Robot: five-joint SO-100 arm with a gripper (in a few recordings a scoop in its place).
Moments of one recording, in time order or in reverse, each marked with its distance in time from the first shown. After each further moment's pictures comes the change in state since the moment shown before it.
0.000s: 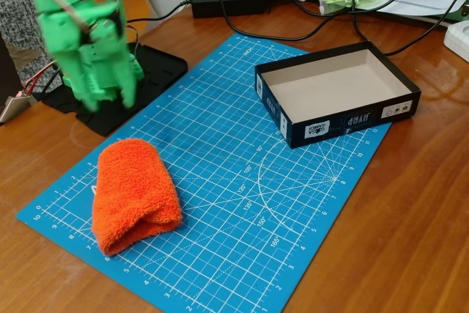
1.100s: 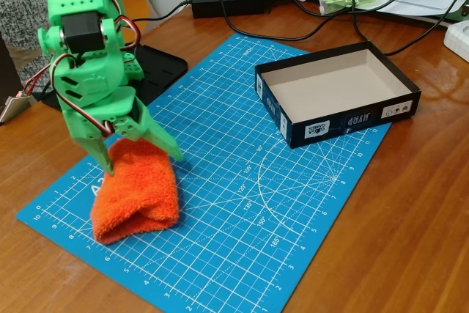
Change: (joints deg) arm -4.3 -20.7 8.9 -21.0 3.4
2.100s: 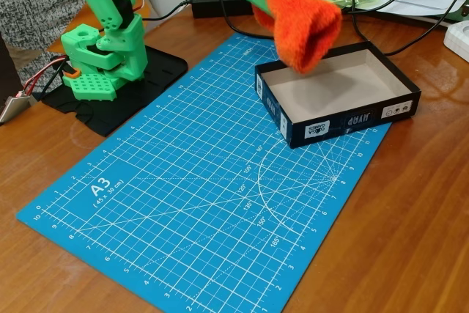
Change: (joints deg) arm -66.3 12.5 -14.1 1.3 44.8
